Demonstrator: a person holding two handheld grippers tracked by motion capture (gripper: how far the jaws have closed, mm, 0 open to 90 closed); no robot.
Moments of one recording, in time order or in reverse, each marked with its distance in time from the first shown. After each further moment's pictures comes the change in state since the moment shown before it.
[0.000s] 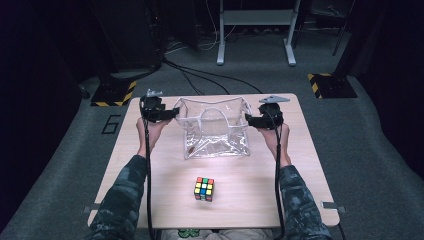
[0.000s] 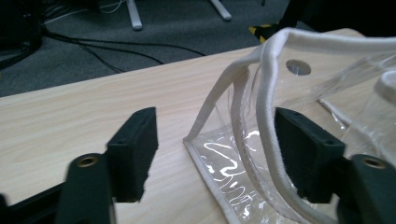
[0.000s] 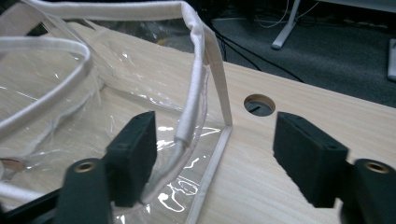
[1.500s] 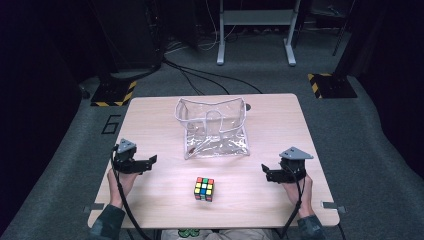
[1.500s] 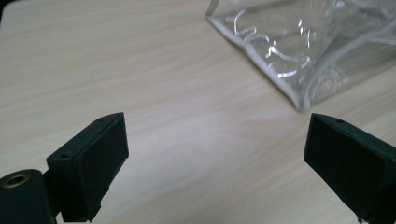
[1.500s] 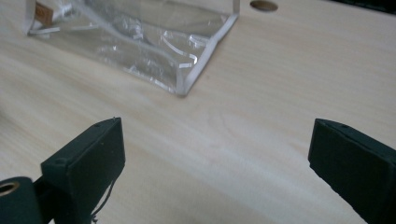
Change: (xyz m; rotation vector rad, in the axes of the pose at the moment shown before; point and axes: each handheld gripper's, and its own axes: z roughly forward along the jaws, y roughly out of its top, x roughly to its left) left arm 0.020 -0.157 -0.088 0.062 0.033 0.047; right arm 0.010 -0.145 -0.085 0.054 -0.010 -0.072
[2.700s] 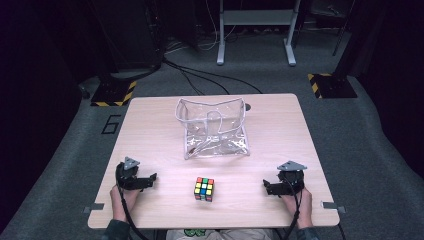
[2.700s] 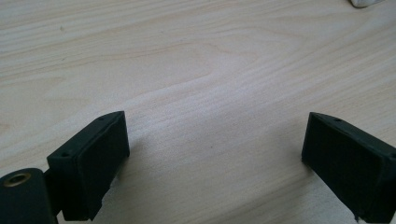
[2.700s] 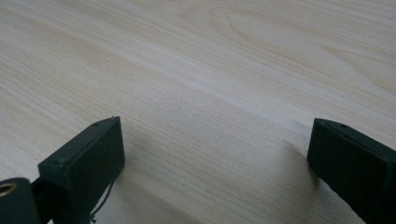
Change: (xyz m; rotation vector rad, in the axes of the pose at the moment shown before) left arm 0.001 -0.057 0.021 0.114 0.055 -0.013; right arm 0.000 -0.050 0.021 0.172 -0.011 0.029
